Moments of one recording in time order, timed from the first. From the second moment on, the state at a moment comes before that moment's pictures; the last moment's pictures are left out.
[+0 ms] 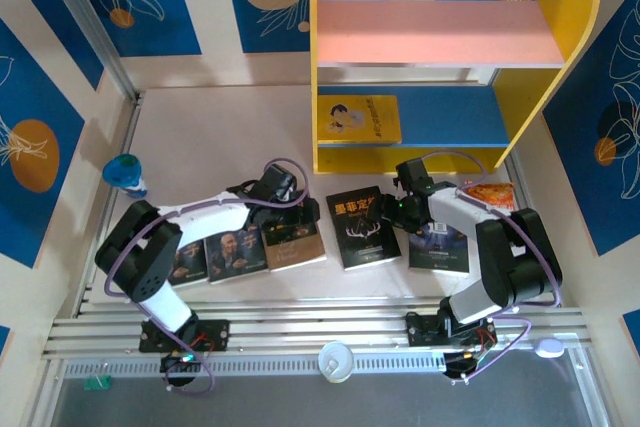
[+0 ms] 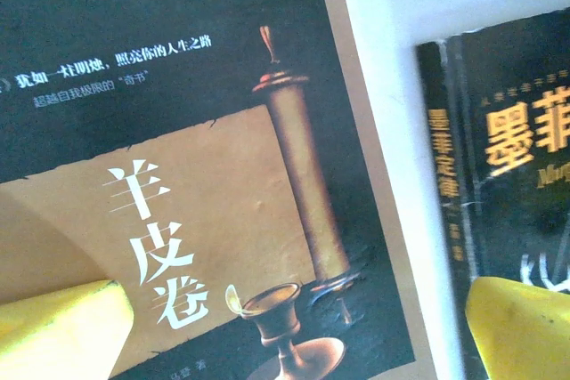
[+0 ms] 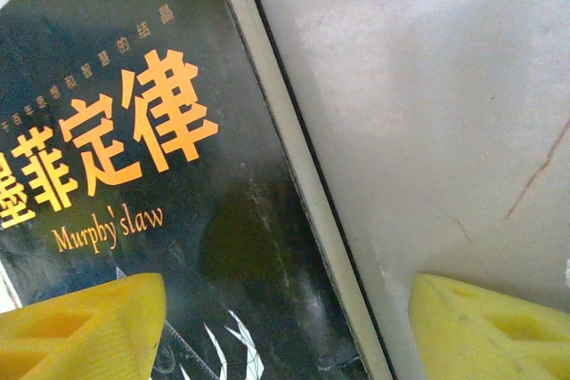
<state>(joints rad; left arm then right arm) -0.67 1.63 0.90 -0.32 0.12 -0.72 0.30 1.50 0.74 -0.45 -0.24 0.56</state>
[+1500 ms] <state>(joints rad) -0.90 1.88 1.21 -0.34 0.19 -0.86 0.31 1.56 0.79 -0.50 -0.21 0.59</state>
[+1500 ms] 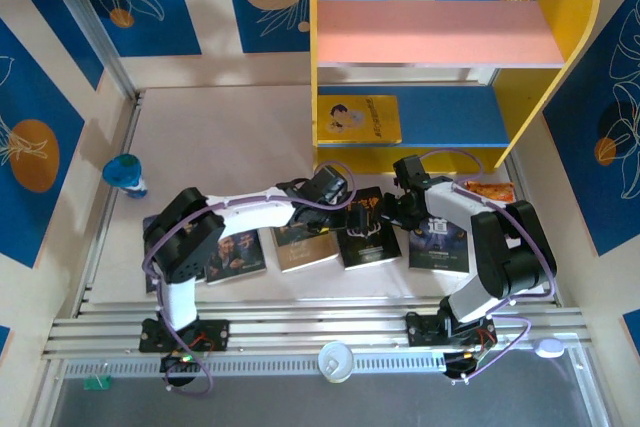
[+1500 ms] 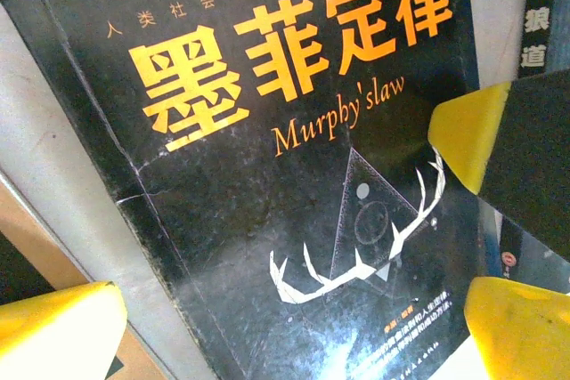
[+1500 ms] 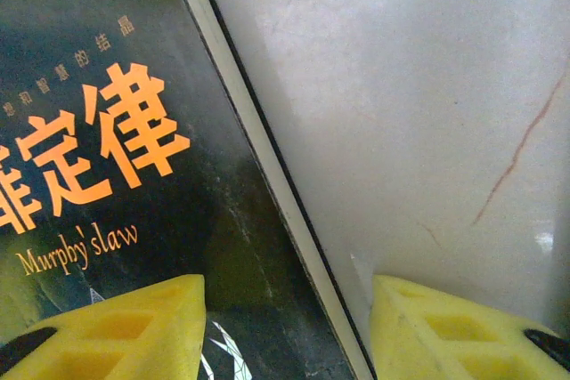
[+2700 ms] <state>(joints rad) -0.91 1.84 1.28 -0.55 0.12 -0.77 0.30 1.55 0.77 -0.48 -0.22 0.59</state>
